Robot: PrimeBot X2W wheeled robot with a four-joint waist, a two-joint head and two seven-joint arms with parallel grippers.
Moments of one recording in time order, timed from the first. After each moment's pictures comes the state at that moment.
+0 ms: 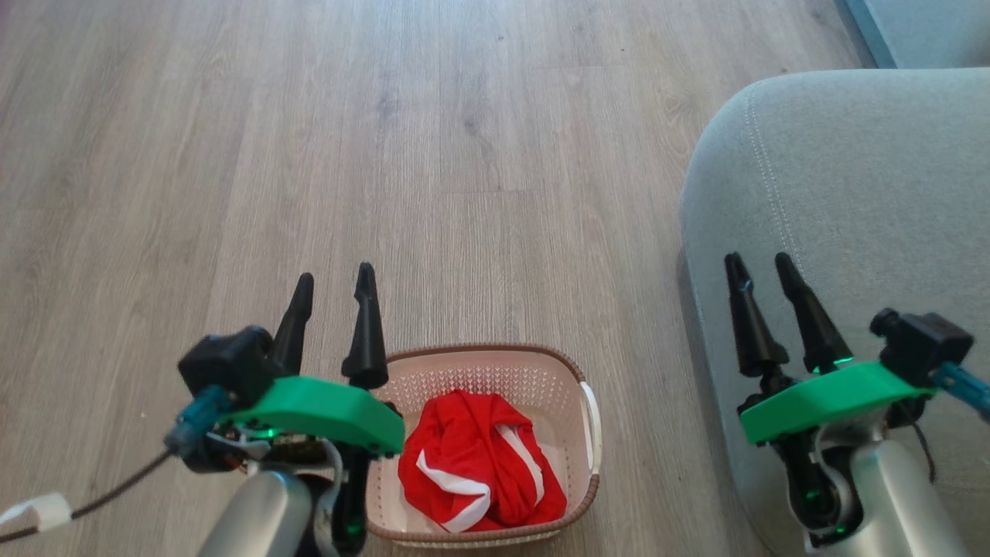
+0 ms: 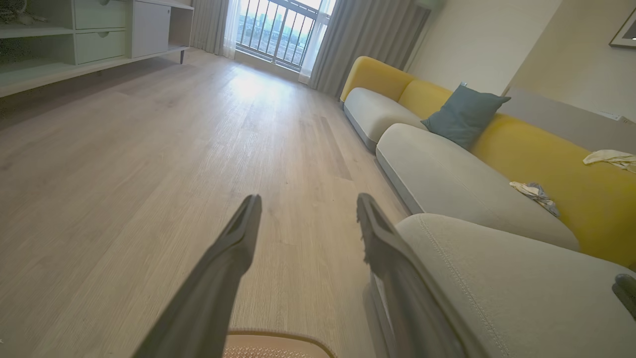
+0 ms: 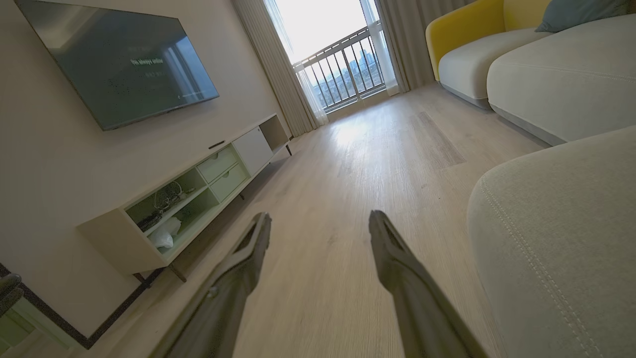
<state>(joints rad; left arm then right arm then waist) -0.13 0.14 -0.40 -0.11 -0.57 0.41 -0.12 -0.11 -0.10 0.10 0.09 0.56 0.13 -0.12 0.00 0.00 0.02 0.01</state>
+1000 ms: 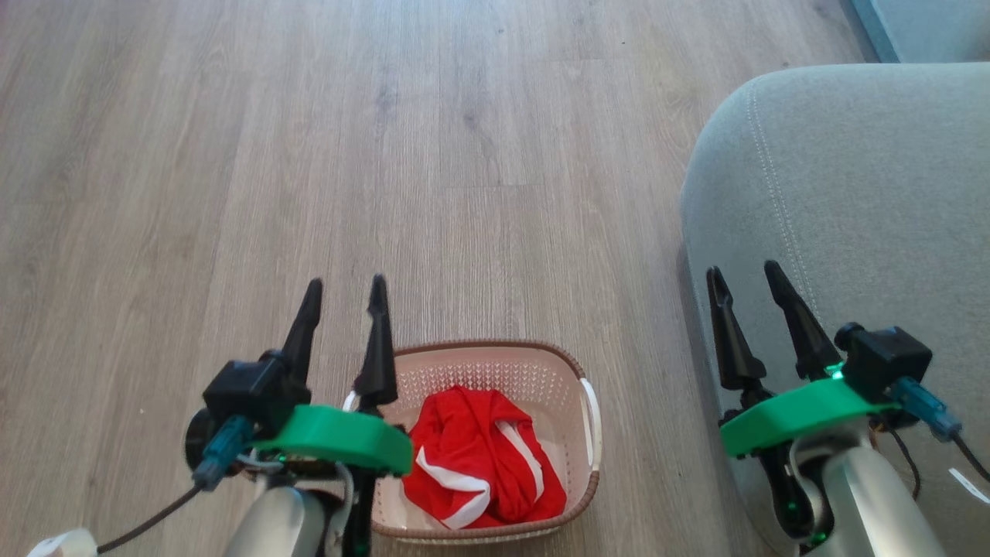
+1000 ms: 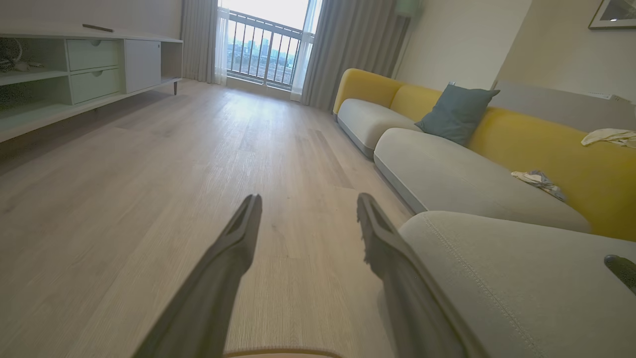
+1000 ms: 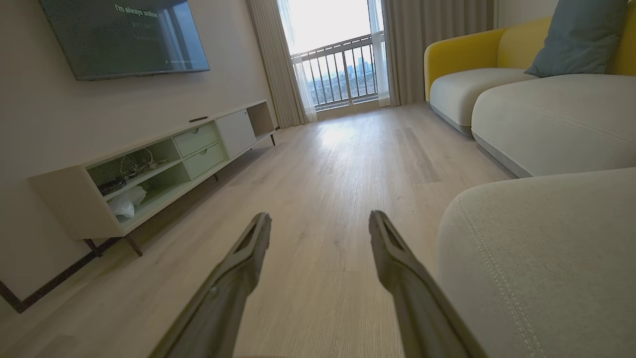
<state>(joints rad) -0.10 0.08 -0.37 -0.06 -0.40 0.31 -0.21 -0.12 -0.07 0.11 0.15 0.33 0.13 -0.20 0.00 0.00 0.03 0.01</state>
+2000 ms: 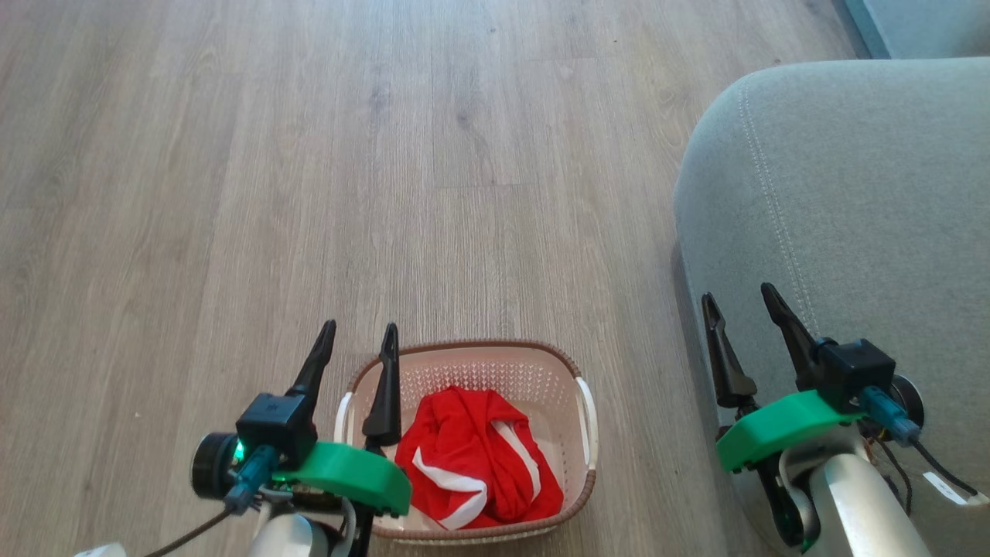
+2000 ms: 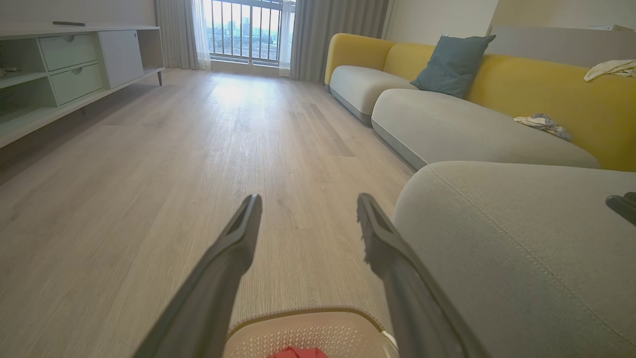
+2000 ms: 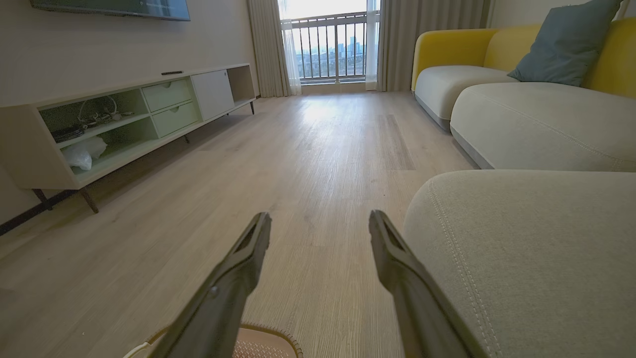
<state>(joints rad) -0.04 0.06 -0.32 0.08 -0.27 0.17 -0.25 -0.14 -0.06 0.07 0.30 0.16 0.13 -0.25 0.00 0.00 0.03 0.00</state>
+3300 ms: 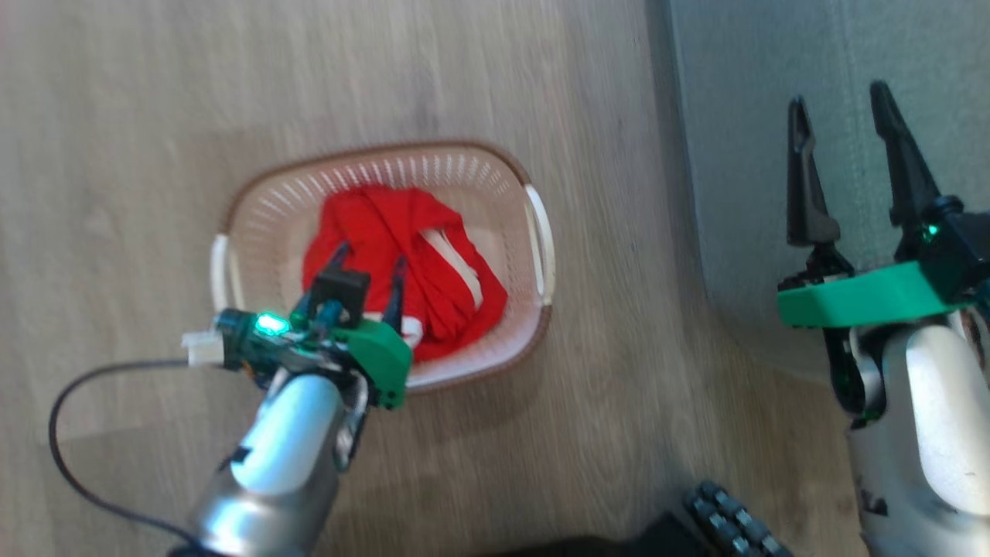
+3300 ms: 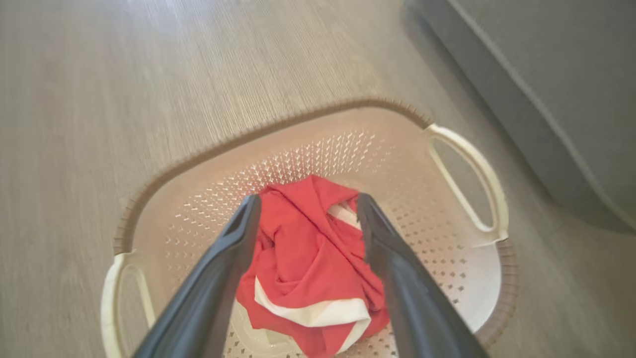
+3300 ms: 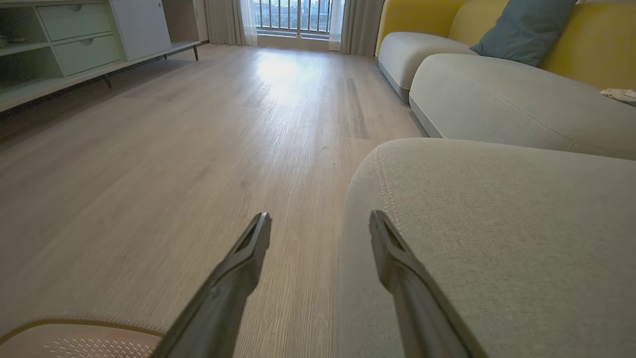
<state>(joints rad) -0.52 0.05 -0.47 0.72 -0.19 0.19 -0.25 -0.34 -0.09 -0.01 0.06 0.09 0.13 -0.26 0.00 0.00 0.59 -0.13</state>
